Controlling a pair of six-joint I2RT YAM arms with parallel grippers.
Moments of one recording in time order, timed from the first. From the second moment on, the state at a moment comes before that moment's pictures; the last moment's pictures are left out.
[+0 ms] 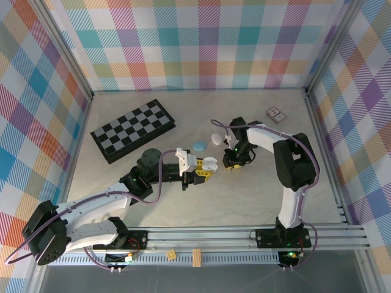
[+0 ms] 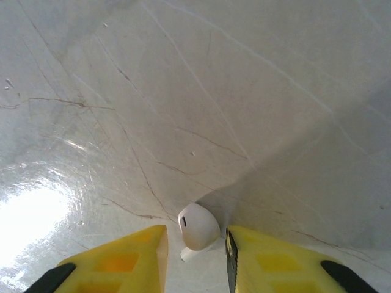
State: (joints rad) left arm -0.84 1.10 0.62 0.42 0.62 0.06; right arm 0.40 1.93 1.27 -0.89 -0.32 0.13
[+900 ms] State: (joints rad) left arm -0.84 1.11 0.62 0.42 0.64 0.05; right arm 0.40 1.95 1.29 -0.90 -0.32 0.23
